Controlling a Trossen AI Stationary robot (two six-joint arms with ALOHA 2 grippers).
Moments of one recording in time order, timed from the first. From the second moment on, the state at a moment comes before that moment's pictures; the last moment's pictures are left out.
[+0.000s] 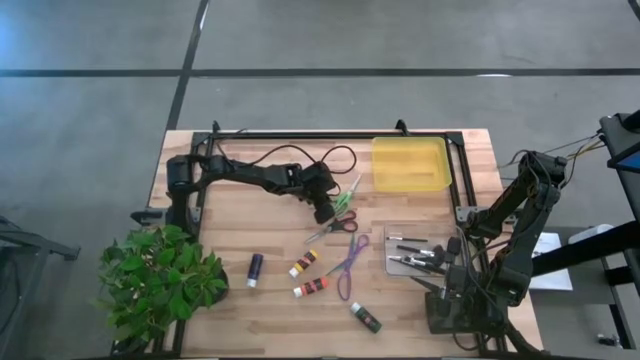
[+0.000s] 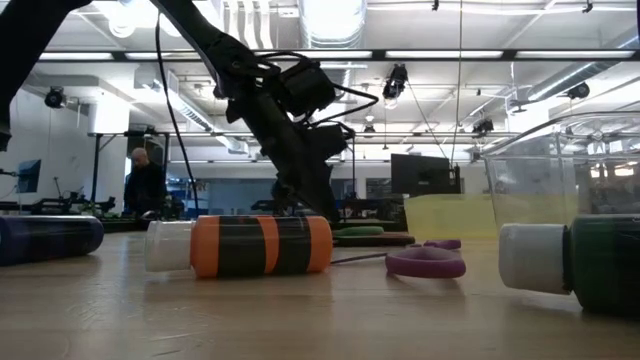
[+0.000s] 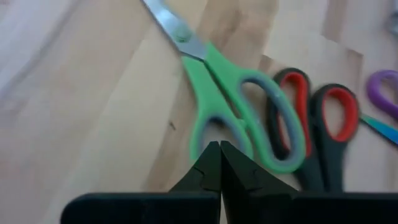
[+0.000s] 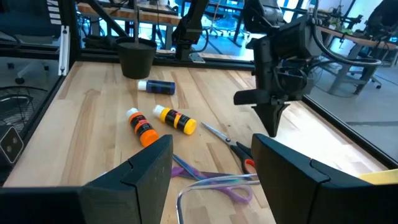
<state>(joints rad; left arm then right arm) 0.25 1.97 1.17 -0.16 0.10 -0.18 1.19 1.29 0.80 -0.67 1.33 1.05</state>
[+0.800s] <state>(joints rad) 0.11 1.95 1.17 -0.05 1.06 0.35 1.19 1.29 0.79 -0.67 1.33 1.05</state>
